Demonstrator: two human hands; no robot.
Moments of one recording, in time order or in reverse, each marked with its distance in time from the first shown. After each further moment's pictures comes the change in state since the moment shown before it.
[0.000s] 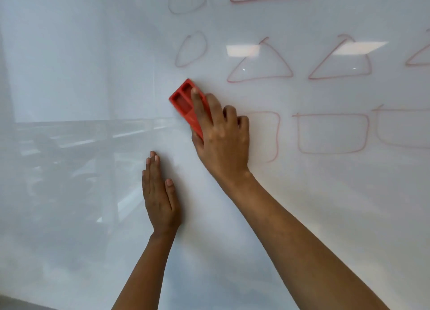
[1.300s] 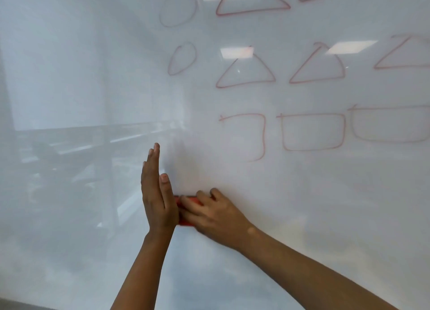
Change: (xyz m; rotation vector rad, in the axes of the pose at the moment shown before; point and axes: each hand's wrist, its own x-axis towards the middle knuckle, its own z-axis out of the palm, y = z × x) left_hand 0.013 0.048 -0.027 -0.274 -0.019 0.002; right_hand -0.123 0.003 -0.008 0.172 -0.218 -0.662
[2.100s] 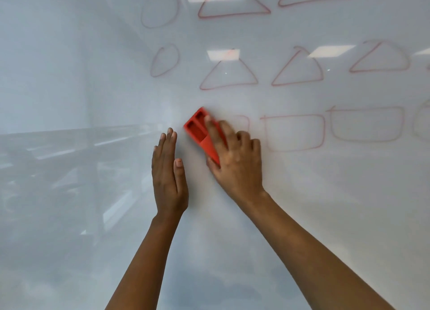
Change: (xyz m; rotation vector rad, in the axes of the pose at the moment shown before) left_hand 0.020 0.019 0.047 0.036 -0.099 0.126; right_hand 0.023 0.085 -0.041 -0.178 0.155 0.680
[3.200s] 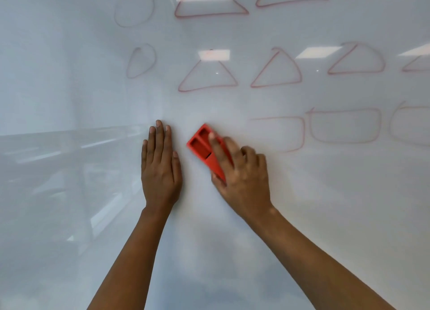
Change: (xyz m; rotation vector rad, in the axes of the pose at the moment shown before) left_hand 0.017 -0.003 0.026 0.406 -0.071 0.102; right_hand -0.033 0.040 -0.008 -0.034 -0.018 -0.073
